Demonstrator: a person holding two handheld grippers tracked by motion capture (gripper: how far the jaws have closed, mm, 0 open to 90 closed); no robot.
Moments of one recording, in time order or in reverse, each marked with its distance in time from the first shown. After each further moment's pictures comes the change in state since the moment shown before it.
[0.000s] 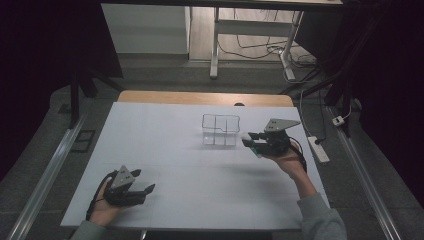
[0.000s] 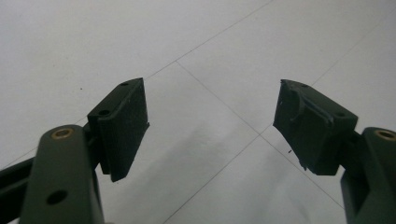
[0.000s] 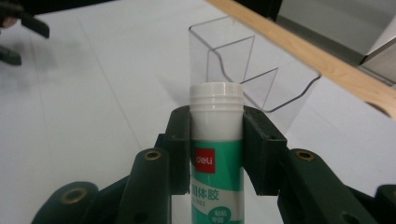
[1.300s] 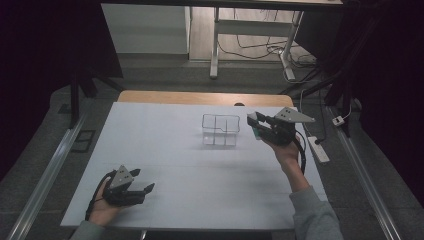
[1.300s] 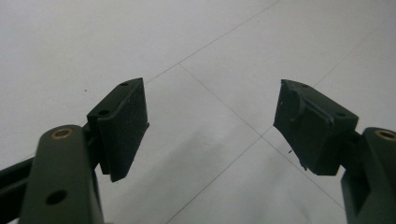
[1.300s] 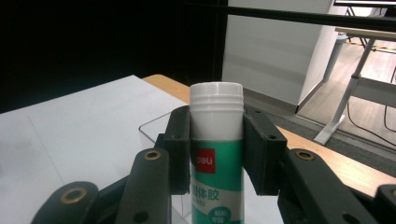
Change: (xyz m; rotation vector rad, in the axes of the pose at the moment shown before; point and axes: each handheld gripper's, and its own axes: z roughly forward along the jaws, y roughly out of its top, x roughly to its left) left arm 0.001 0.000 -0.002 -0.008 0.002 -0.002; right arm -0.003 0.027 -0.013 -0.281 -0.201 0.086
